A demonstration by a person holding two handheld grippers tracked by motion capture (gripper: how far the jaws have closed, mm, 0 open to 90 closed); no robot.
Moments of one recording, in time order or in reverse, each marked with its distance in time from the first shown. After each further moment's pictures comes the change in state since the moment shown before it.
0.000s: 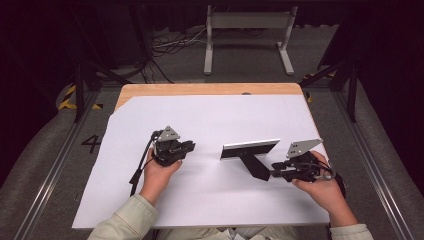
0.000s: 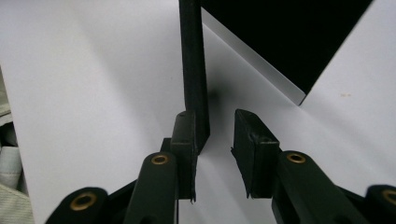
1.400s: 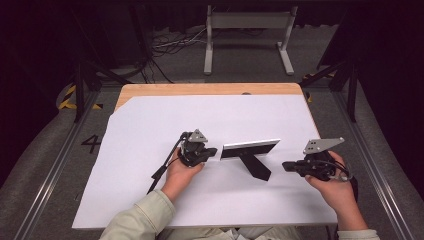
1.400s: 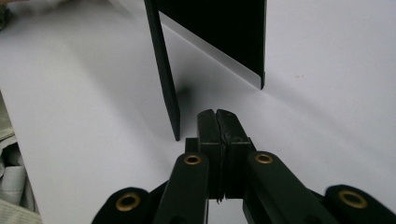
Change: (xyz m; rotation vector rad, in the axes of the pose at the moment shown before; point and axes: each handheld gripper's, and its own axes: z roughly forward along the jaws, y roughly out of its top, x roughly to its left) left arm -0.027 0.008 0.066 0.133 -0.145 0.016; right arm -0.010 -0.016 -0.028 -0.066 -0.047 0.108
